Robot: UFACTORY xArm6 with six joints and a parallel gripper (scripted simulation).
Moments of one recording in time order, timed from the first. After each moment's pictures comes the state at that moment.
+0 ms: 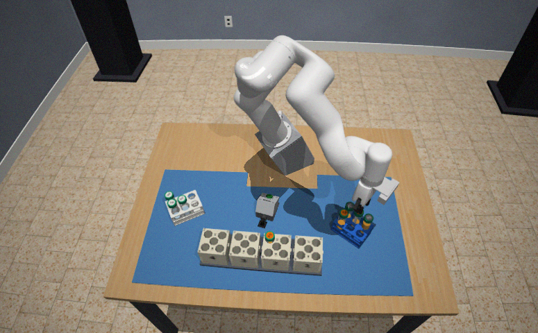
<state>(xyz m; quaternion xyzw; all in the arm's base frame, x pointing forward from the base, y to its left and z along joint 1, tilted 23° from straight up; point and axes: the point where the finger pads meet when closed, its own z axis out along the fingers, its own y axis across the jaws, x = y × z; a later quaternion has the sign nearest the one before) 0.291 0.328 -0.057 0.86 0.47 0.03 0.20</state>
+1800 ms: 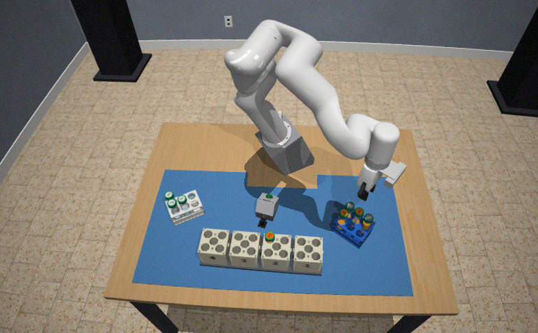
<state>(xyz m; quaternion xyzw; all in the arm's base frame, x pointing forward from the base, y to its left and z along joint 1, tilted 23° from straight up) 0.271 0.354 0.019 0.86 0.47 0.02 0.20</state>
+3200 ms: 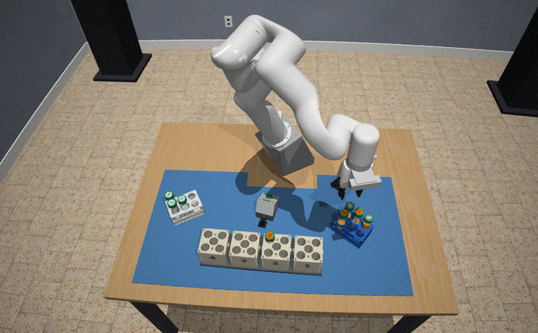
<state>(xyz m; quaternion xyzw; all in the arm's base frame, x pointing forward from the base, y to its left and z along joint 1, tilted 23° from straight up) 0.281 0.303 0.040 0.97 0.15 0.09 0.18</state>
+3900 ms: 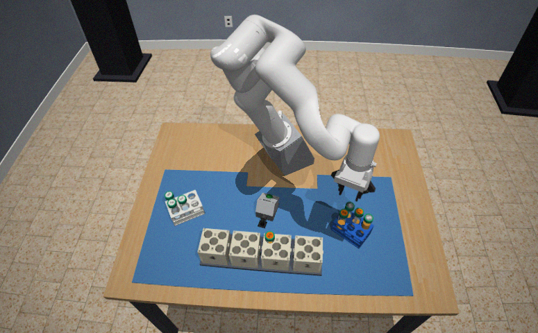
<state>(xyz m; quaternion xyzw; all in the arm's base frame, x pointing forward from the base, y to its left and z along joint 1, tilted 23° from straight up) 0.281 0.303 0.040 0.97 -0.16 0.14 0.14</state>
